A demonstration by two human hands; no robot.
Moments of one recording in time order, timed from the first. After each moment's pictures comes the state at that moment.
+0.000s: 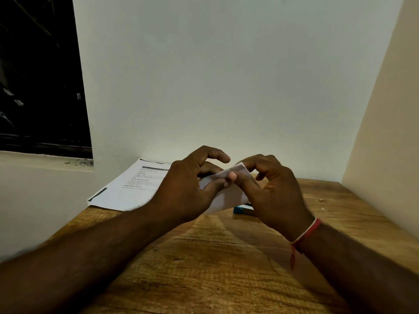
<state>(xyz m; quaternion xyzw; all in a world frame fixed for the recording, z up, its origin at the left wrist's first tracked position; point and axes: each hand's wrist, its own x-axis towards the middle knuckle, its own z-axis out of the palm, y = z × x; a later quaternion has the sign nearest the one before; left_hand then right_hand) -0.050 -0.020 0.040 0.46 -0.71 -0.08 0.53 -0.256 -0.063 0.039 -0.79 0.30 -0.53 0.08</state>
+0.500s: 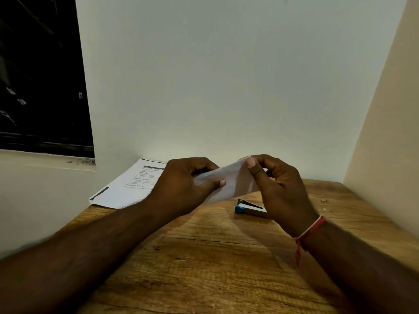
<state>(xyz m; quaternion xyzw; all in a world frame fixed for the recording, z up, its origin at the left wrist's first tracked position) -0.034 -0.037 0.032 0.49 -0.70 -0.06 0.52 -0.263 -0.073 0.038 -0.73 0.34 -0.55 0.21</state>
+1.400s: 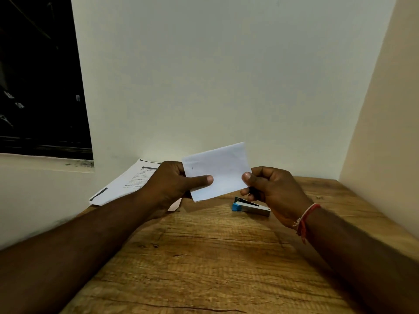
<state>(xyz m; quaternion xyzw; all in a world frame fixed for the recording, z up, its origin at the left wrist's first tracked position) -0.014 -0.063 0.021 0.47 -0.54 -0.39 0.58 -0.281 -0.116 0.020 -0.62 0.35 -0.50 0.49</state>
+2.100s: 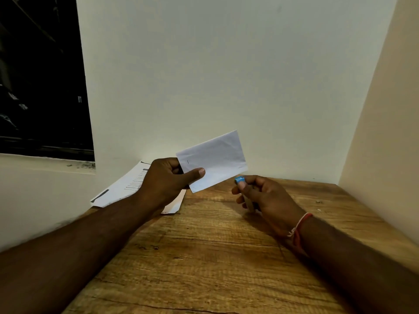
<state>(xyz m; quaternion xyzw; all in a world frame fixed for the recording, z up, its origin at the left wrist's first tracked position) 0.000 -0.070 0.016 0.47 -0.57 -0.25 0.63 -0.270 -0.114 0.001 -0.66 0.36 -0.47 0.47</state>
